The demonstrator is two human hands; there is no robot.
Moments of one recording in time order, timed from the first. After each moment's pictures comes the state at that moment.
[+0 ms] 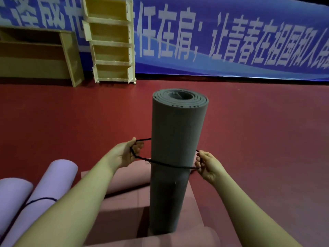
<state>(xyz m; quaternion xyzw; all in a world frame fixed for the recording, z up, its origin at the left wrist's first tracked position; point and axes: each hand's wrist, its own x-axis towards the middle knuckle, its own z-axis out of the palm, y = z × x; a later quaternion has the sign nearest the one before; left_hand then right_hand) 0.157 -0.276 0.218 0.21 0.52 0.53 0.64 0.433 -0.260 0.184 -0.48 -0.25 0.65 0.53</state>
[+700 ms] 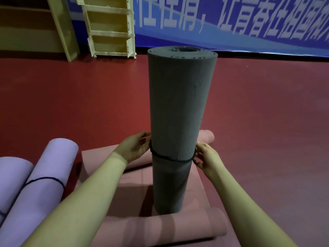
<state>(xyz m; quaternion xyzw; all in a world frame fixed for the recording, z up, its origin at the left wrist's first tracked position) 0.167 -0.259 0.149 0.12 0.41 0.54 0.72 0.400 -0.262 0.126 -0.54 -0.29 0.62 0.49</state>
